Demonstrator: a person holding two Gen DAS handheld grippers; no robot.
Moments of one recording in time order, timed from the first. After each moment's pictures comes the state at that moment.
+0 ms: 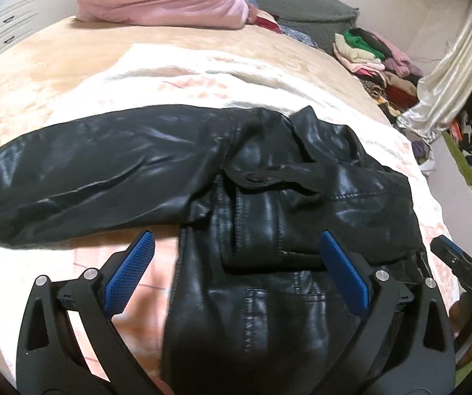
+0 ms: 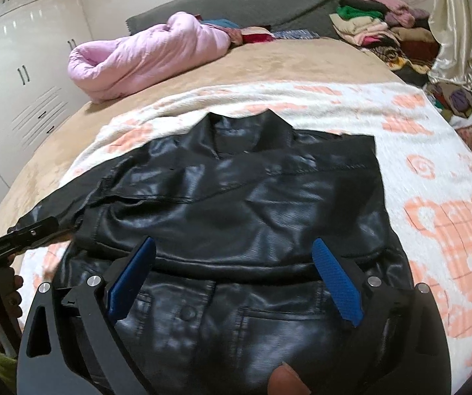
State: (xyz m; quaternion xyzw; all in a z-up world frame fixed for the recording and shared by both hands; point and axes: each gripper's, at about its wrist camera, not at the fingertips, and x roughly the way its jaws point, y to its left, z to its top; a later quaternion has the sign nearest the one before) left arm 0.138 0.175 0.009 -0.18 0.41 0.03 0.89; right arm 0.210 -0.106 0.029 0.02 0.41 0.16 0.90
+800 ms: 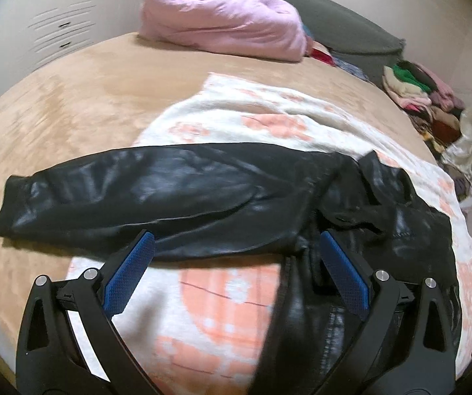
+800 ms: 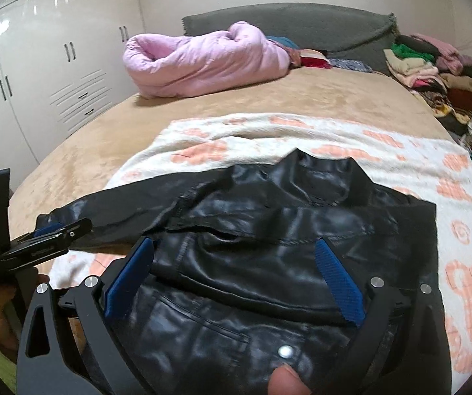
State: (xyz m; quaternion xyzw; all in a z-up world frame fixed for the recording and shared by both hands) left arm 0.105 0.243 0.031 -0.18 0.37 0.16 0.90; right arm 0.203 0.002 0.078 -0.03 0.37 0.25 0.90
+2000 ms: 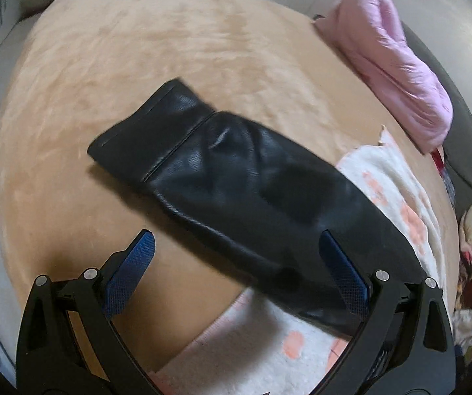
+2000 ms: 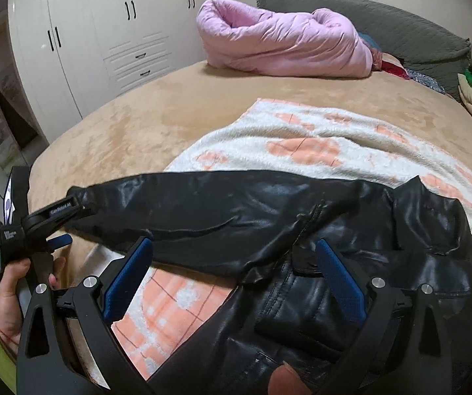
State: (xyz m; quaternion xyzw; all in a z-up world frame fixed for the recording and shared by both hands) left arm 0.029 0.405 -0.031 -0.42 0.33 0.38 0.75; right arm 0.220 0.161 0.046 -0.10 0.39 0.36 0.84
